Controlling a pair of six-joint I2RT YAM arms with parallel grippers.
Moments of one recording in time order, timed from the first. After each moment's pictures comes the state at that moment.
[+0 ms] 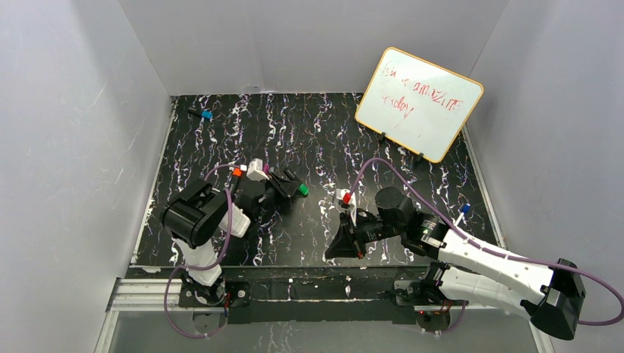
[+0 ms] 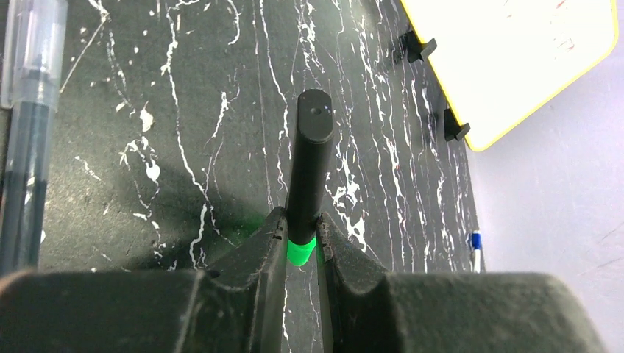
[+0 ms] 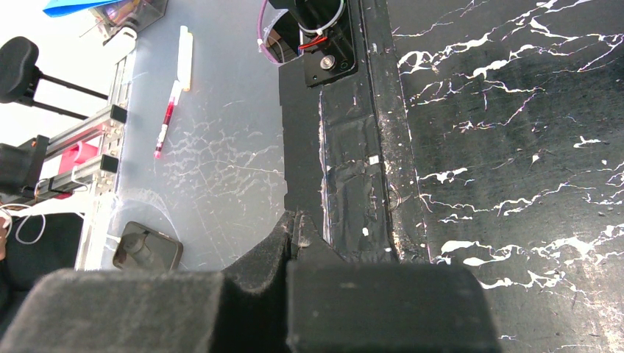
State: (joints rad) left arm -0.51 1.78 0.37 1.16 0.02 -0.90; right arm 1.01 0.87 0.61 -0.13 -0.71 0.29
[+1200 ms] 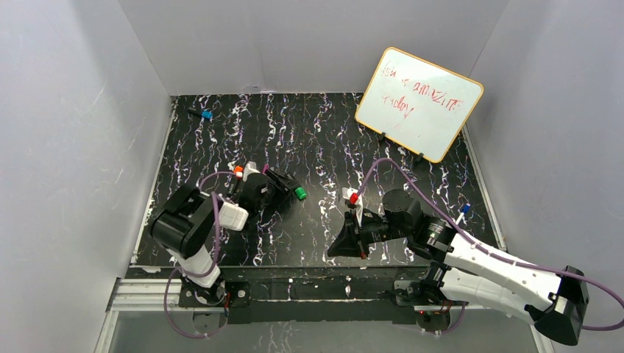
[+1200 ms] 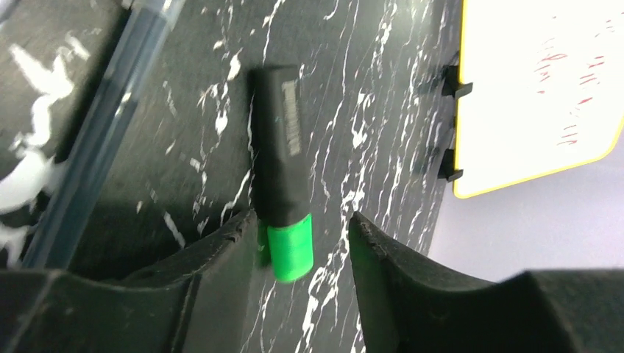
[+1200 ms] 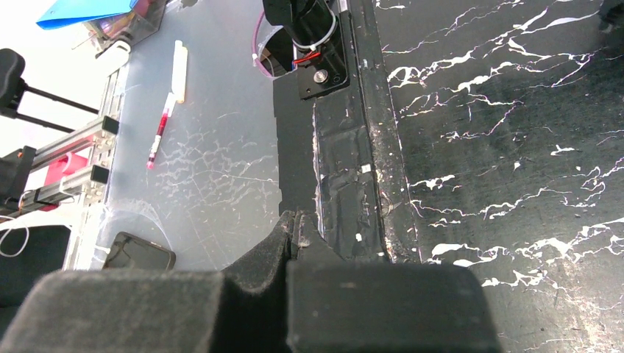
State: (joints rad) left arm -0.49 1.70 0.45 0.75 0.01 -1.26; right arm 1.01 0.80 0.59 -0.13 -0.67 0.29
